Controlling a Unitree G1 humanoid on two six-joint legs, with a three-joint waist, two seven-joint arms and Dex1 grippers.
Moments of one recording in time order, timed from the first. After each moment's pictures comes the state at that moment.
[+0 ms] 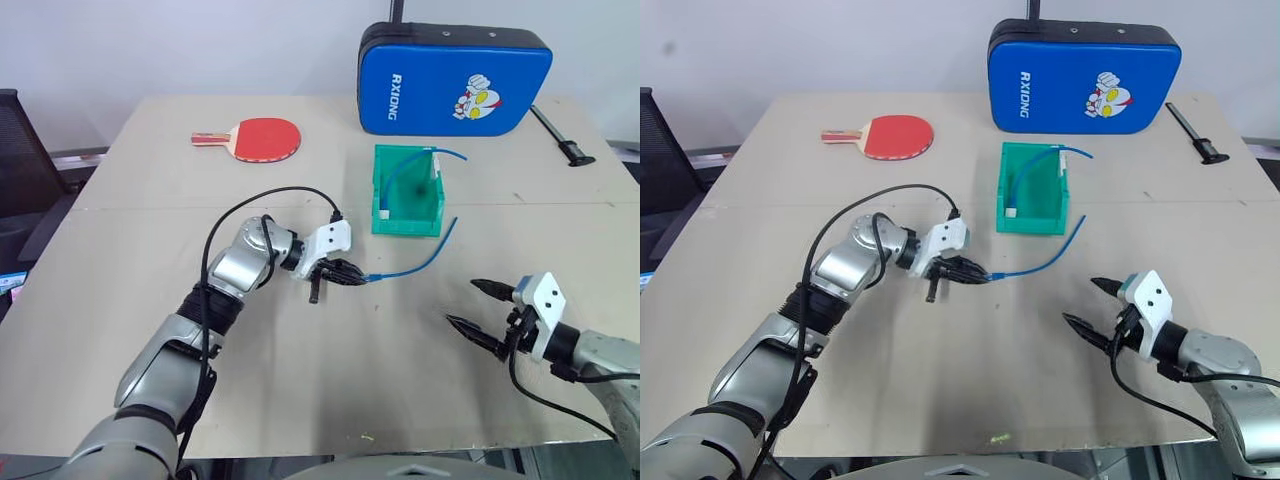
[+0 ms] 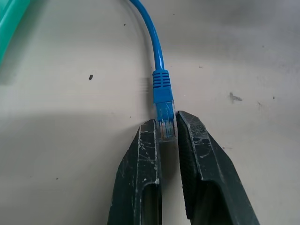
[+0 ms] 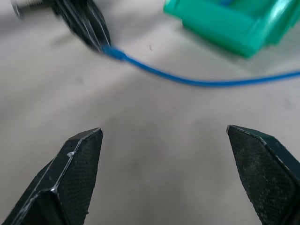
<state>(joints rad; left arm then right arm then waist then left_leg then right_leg) -0.72 0.50 -0.38 0.33 -0.15 0.32 -1.31 0.20 -0.58 -0.13 -0.51 0.47 0.45 0.78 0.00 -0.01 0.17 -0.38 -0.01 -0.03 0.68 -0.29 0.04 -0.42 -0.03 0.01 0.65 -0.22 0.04</state>
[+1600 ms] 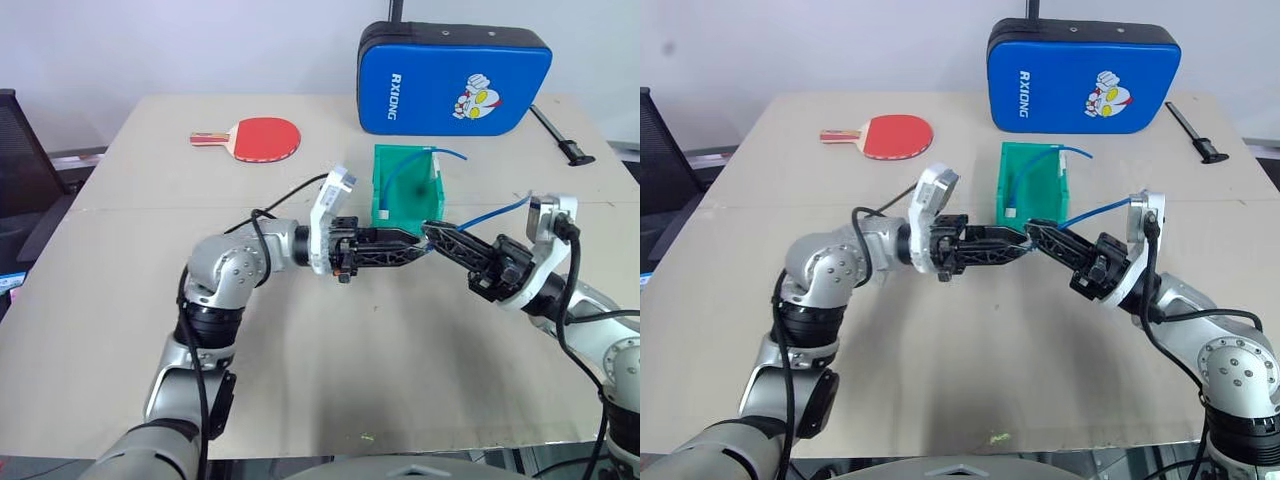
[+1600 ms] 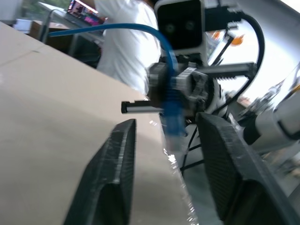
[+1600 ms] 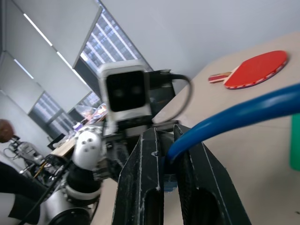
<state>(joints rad) -0.64 0.41 -0.06 -0.20 -0.82 0.97 -1.02 -0.15 -0.53 -0.20 -0.54 1.42 0.76 0.36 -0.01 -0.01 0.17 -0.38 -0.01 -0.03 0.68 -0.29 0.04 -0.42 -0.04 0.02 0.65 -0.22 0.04</state>
